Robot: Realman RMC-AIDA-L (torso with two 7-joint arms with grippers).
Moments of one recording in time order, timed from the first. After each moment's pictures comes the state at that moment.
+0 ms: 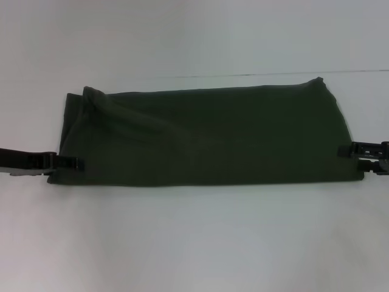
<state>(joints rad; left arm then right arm) -0.71 -1.98 0.53 0.64 2.59 1.23 -2.31 0.51 1.86 -0.72 -0.54 -2.05 -1.33 2.30</state>
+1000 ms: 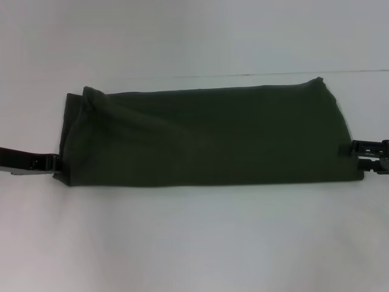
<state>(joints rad) -0.72 -1.98 0.58 0.64 2.61 1.22 -2.31 0.51 1.86 -0.73 -0.54 -2.05 -1.34 2.31</state>
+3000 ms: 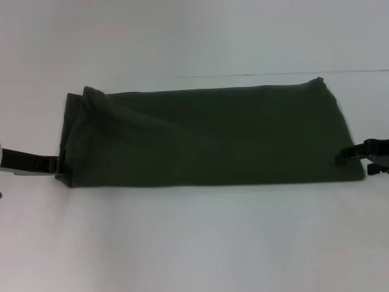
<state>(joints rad) -0.72 -1.99 0.60 0.64 2.61 1.21 -2.29 0.74 1.88 -0.75 -0.59 -2.59 -1.23 2.66</state>
